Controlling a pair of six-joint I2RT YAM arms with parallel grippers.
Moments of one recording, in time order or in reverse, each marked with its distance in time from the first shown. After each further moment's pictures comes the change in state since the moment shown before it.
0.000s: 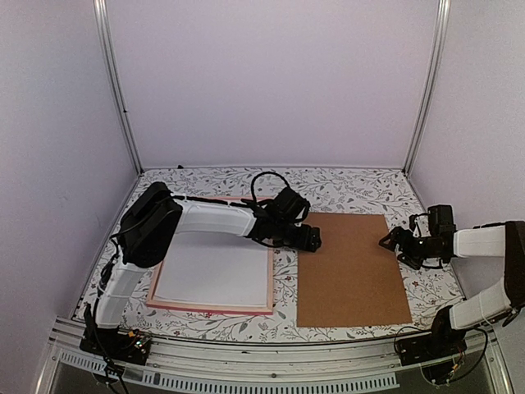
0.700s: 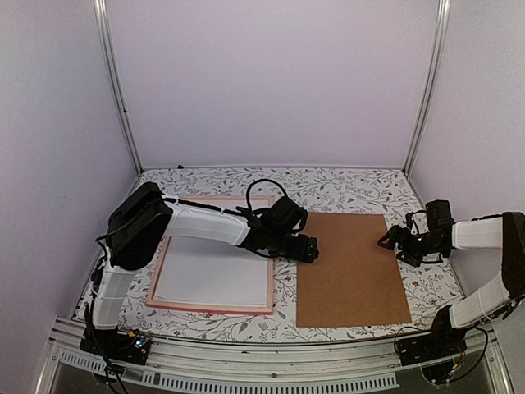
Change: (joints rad) left arm -0.048 -0.104 -0.167 0.032 -0.025 -0.024; right arm 0.002 0.053 0.079 -0.106 -0.010 -0.077
